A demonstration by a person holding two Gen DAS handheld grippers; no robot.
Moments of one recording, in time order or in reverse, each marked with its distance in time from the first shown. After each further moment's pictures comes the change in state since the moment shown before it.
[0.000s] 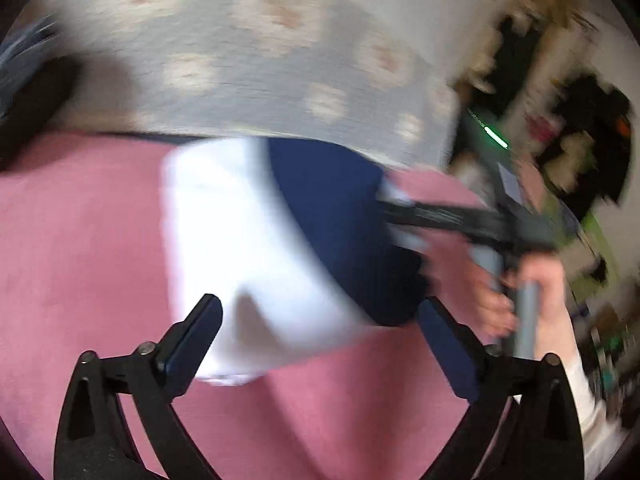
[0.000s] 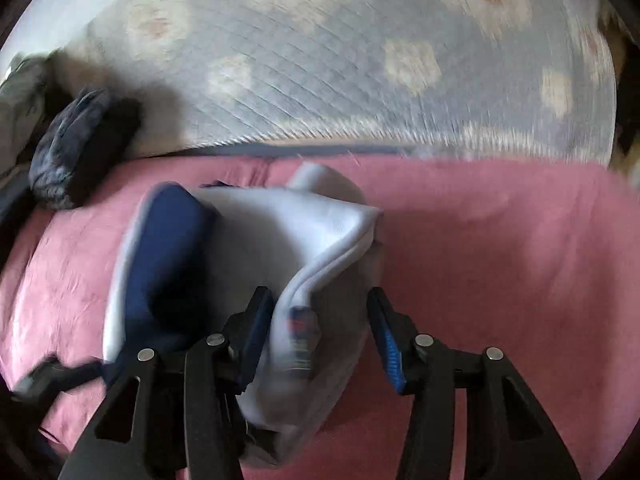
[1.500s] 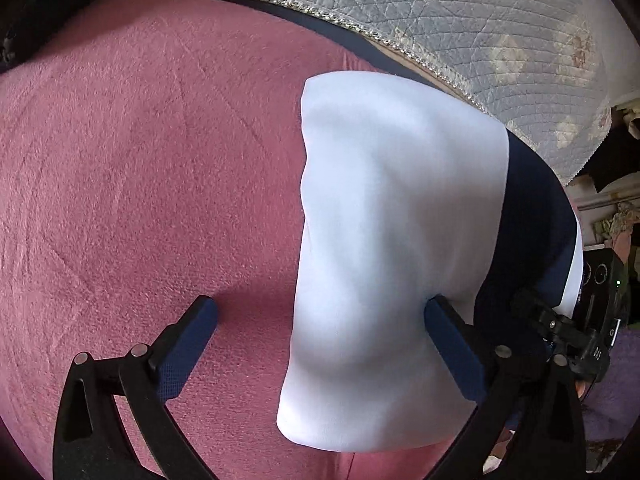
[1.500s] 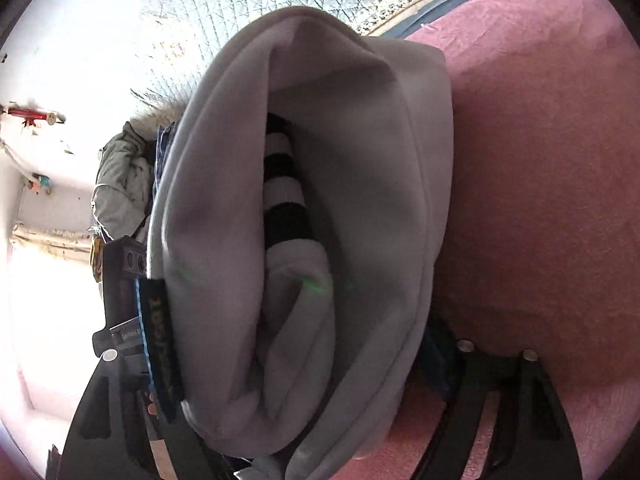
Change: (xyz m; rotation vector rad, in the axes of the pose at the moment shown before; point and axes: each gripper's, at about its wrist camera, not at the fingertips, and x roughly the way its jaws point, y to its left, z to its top) left arm 0.087 0.075 0.049 -0.348 0.411 0.251; right arm 0.078 -0.034 -0.018 0.271 0.256 0.685
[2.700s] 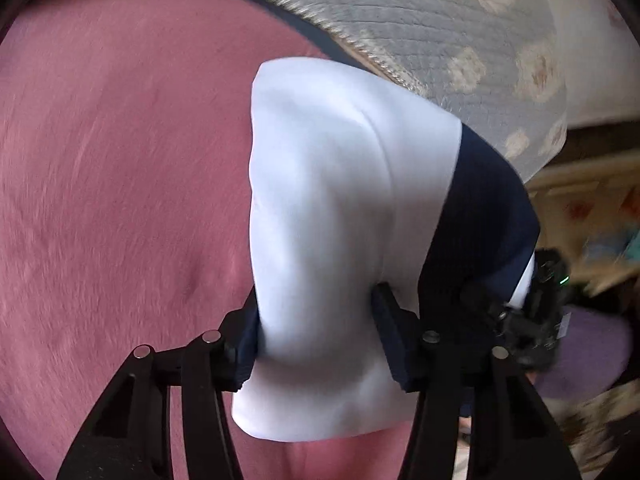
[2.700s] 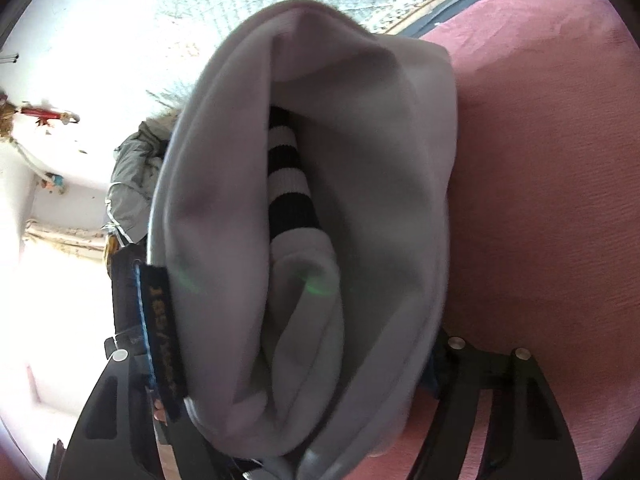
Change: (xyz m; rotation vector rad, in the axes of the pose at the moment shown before) left arm -0.014 0.021 -0.016 -0.097 0.028 -0.278; right arm 0.001 -0.031 -0.001 0.000 0.014 0.115
